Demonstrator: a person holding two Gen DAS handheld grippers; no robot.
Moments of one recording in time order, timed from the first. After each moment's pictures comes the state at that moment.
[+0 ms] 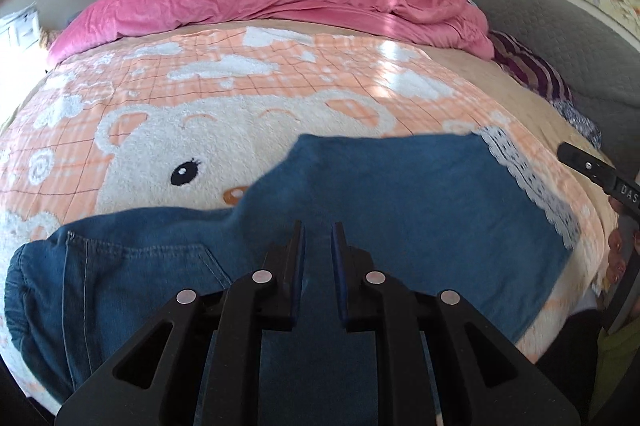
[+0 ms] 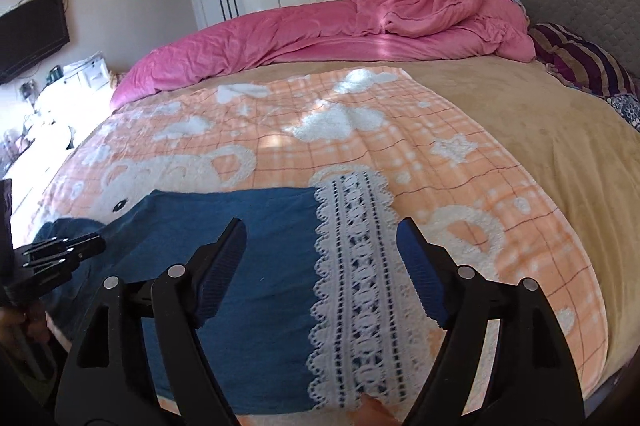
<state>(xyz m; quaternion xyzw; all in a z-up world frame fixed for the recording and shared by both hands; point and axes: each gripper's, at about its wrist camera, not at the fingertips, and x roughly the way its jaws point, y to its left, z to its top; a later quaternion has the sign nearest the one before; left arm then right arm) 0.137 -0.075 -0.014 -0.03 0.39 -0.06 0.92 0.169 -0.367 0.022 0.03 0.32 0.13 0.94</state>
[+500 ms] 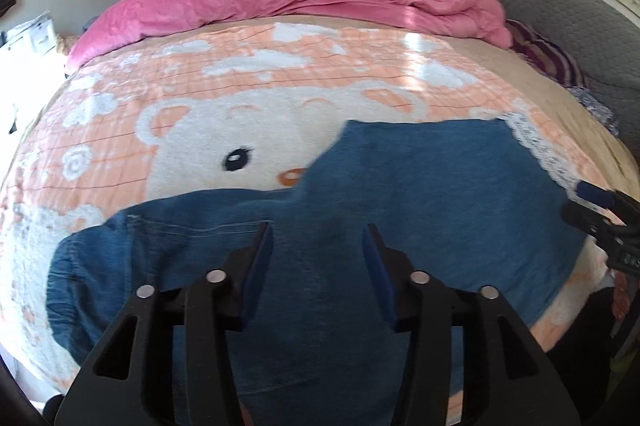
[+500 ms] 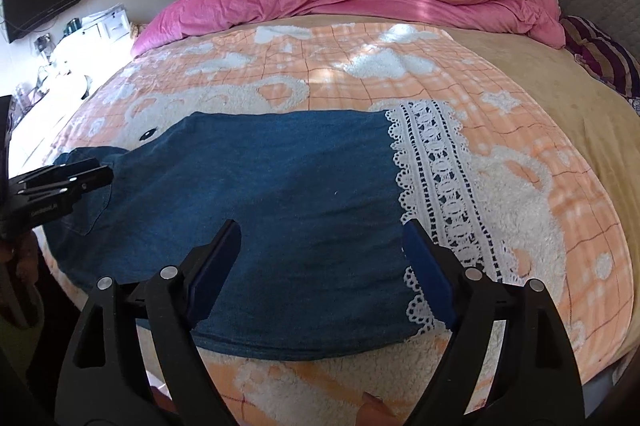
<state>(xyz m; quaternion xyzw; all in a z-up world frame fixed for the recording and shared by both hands) 0.126 -0.038 -0.013 0.00 0.40 0.00 0.91 0.135 -0.323 -0.011 -0.01 0.38 0.16 0.91</state>
